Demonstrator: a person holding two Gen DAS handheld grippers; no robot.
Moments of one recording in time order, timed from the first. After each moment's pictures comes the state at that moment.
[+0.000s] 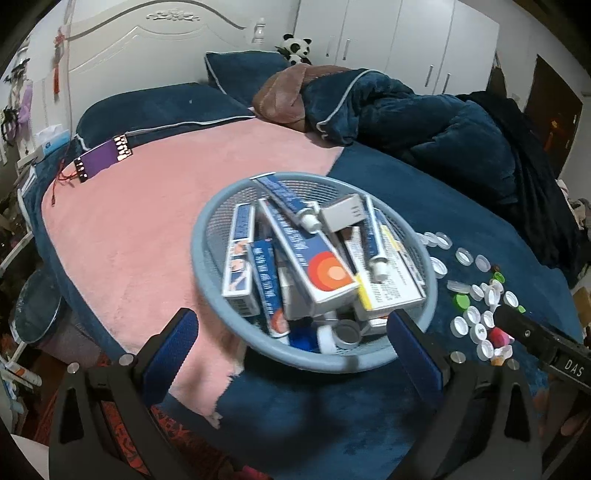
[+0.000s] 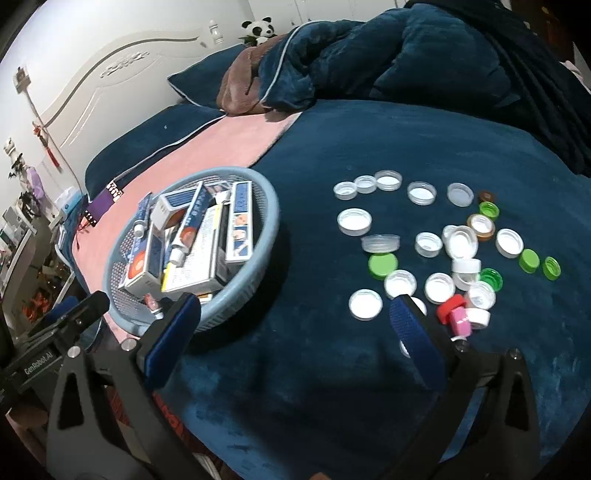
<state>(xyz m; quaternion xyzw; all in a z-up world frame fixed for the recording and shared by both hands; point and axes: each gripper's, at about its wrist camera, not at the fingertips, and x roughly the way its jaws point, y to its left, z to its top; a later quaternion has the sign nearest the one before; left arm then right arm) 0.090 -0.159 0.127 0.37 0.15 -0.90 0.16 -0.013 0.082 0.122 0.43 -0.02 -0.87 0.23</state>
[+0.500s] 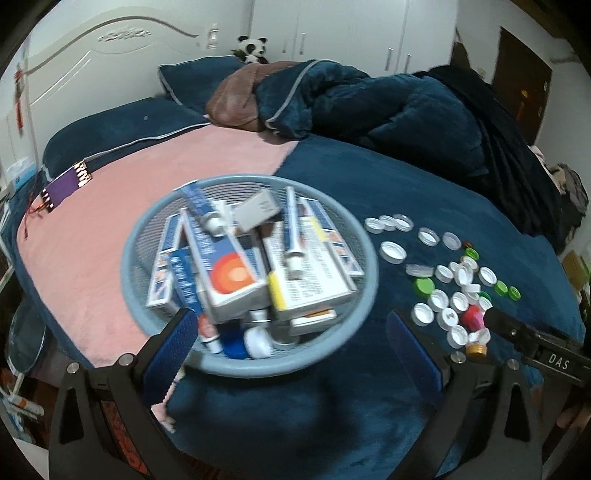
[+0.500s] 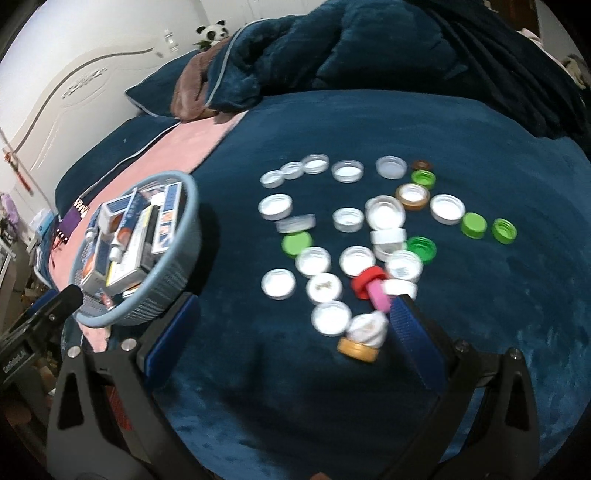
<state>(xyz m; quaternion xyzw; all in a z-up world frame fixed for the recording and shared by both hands) 0.063 -0.100 0.132 0.37 0.10 -0.92 0.10 -0.021 0.154 0.106 0.45 -0.05 -0.88 0.17</state>
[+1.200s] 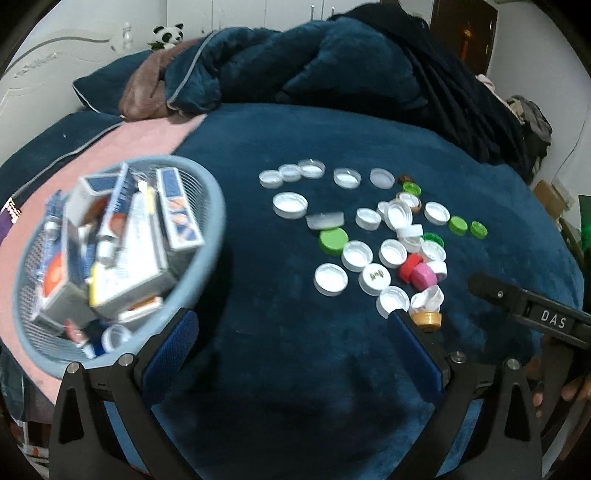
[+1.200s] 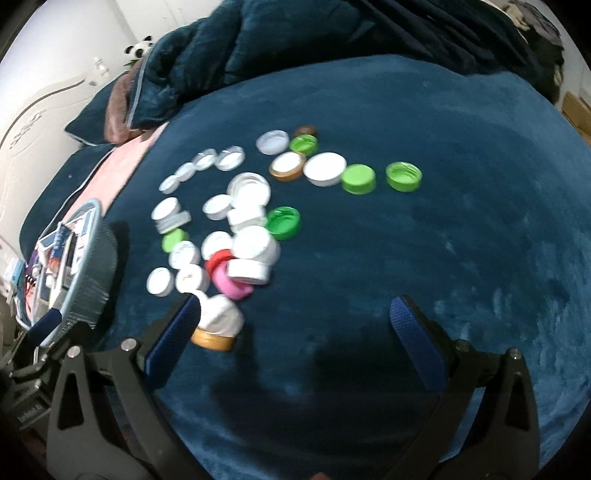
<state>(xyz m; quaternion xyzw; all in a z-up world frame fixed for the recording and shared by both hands) 0.013 0.007 0.092 0.43 0.04 -0.90 0.00 -0.036 0.251 0.068 0.48 -0.11 -0.86 0.07</state>
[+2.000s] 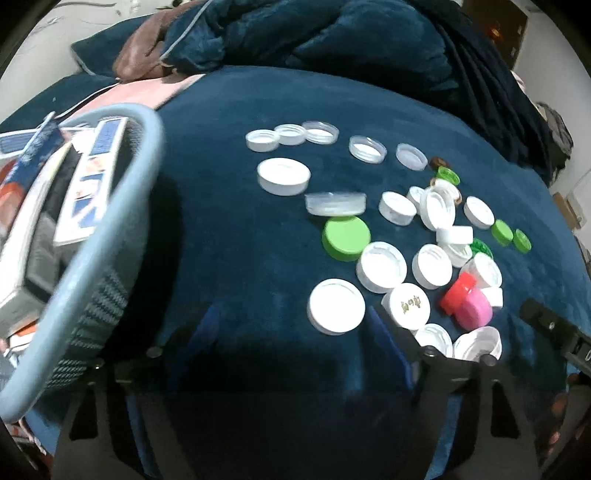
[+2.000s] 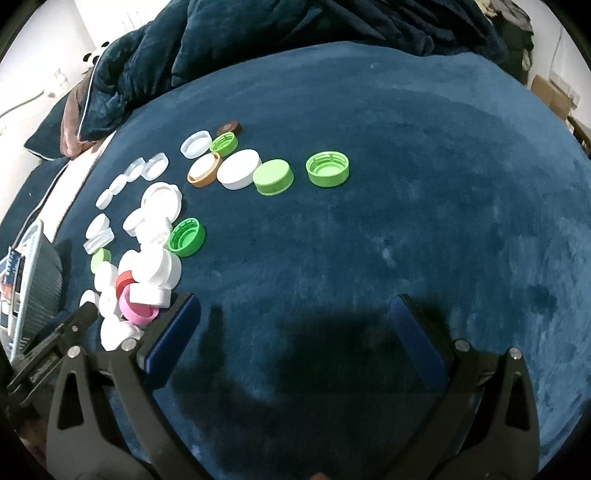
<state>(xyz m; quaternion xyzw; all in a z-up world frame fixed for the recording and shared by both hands) -0.052 0.019 0.026 0.47 0.07 -0.88 0.01 -0.059 0.284 0.044 0.49 -0.10 -0.87 0.00</state>
